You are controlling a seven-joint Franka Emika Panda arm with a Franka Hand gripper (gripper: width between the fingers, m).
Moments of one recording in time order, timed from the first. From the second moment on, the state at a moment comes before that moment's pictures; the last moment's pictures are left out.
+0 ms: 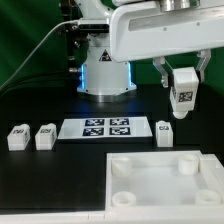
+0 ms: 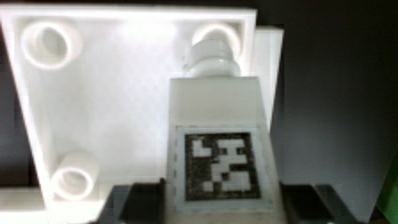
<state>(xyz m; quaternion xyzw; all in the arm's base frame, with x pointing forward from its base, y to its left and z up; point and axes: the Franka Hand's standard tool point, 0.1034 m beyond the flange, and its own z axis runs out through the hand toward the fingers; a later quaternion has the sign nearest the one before) 0.551 0.104 0.168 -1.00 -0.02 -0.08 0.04</state>
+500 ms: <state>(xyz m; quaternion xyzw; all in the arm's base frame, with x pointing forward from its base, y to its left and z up) 0.569 0.109 0.172 -0.97 -0.02 -0.25 0.06</state>
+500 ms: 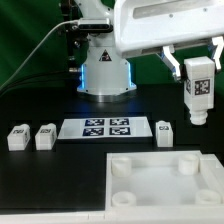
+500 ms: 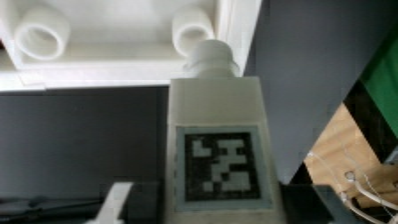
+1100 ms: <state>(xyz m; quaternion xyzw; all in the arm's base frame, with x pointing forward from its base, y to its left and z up) 0.606 0.107 0.169 -0.96 -0.02 -0.26 0.06</state>
